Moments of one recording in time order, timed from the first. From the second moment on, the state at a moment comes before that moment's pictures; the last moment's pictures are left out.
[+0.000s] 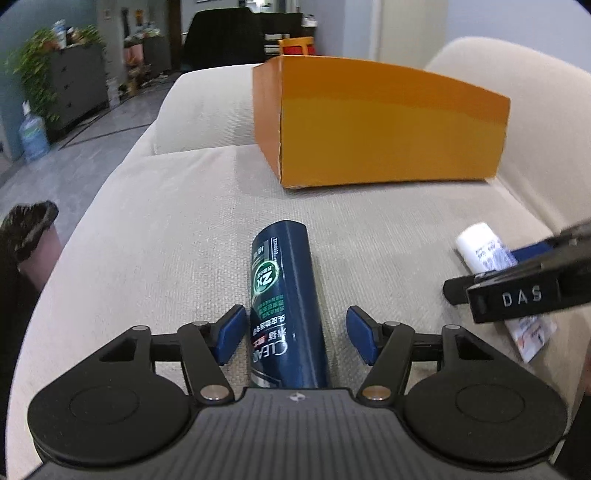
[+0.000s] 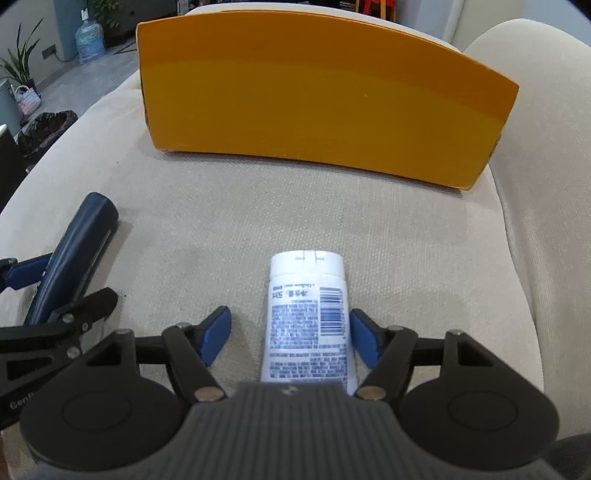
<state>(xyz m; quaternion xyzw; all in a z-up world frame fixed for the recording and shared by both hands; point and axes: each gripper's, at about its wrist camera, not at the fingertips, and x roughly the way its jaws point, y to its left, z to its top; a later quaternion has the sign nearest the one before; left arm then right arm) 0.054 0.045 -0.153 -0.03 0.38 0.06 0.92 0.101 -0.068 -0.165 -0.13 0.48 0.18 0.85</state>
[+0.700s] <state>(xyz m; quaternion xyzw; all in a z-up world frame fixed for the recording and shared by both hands) 0.057 0.047 -0.145 -0.03 0.43 0.05 0.90 0.106 -0.073 -0.167 -0.11 0.48 0.18 0.85</state>
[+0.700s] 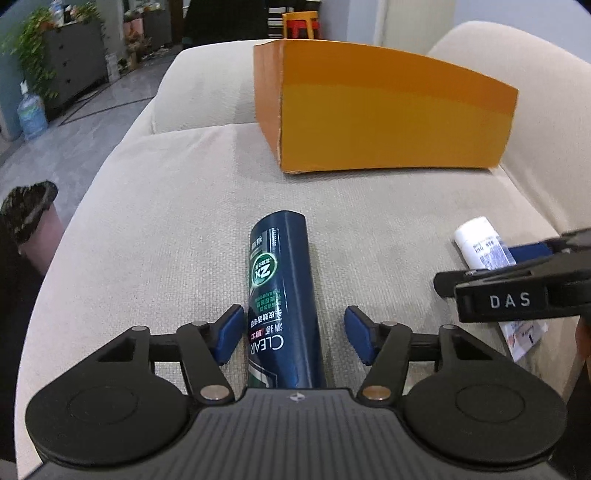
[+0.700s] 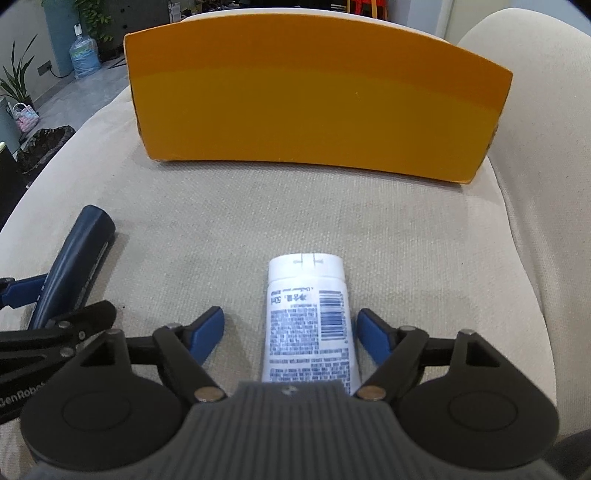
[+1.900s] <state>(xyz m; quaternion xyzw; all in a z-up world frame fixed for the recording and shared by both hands) 0.109 0.037 -0.028 0.00 0.35 -0.03 0.94 0.122 -0.126 -0.040 -0.06 0.38 0.21 0.90</state>
